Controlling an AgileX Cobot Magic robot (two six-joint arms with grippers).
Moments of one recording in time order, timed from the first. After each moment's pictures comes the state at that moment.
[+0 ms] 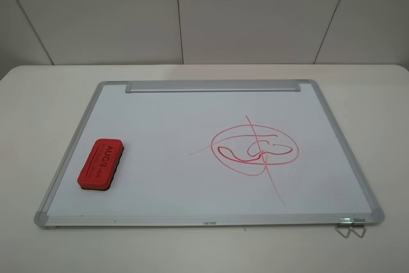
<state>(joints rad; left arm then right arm) -0.16 0.10 -0.54 0.05 1.11 -0.08 -0.06 0.00 -0.52 -0.02 1.07 -0.03</state>
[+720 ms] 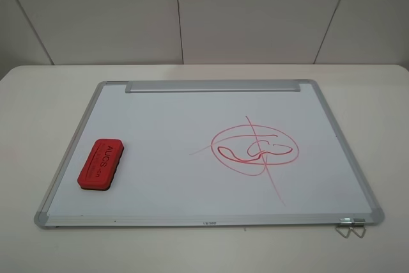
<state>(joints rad) -0.16 0.02 -0.51 -0.01 1.06 -0.01 -0.06 0.00 -0.52 -0.02 1.07 -0.03</state>
